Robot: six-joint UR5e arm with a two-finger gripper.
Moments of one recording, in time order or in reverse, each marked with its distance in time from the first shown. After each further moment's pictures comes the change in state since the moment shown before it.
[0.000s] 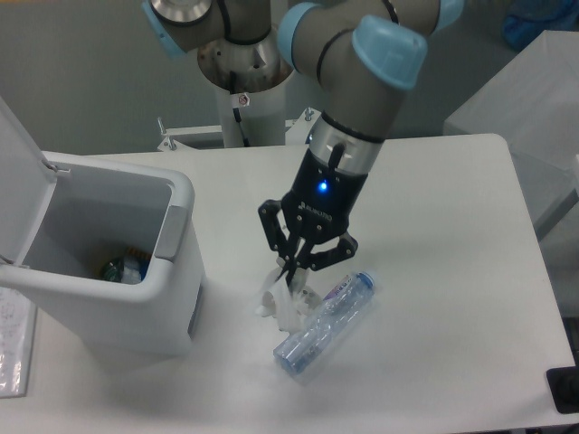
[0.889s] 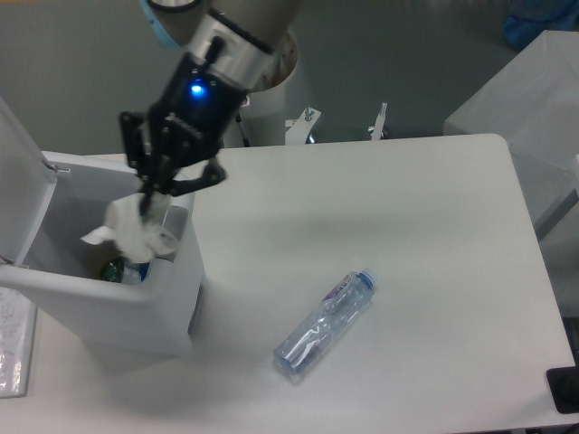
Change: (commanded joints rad) arm -0.219 0.143 -0.124 -0.002 -0.071 -0.200
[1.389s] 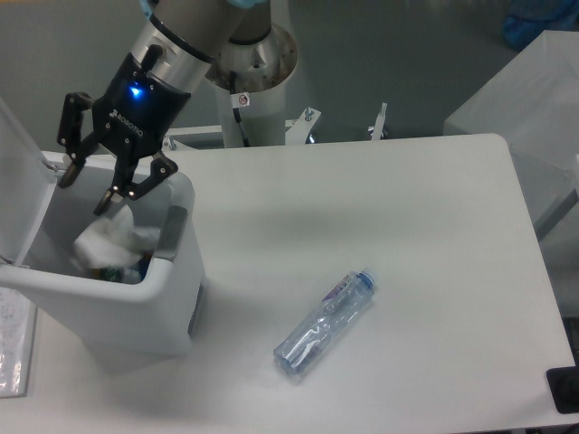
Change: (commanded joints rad) arm 0.001 0.022 -0.031 0.017 0.011 0.012
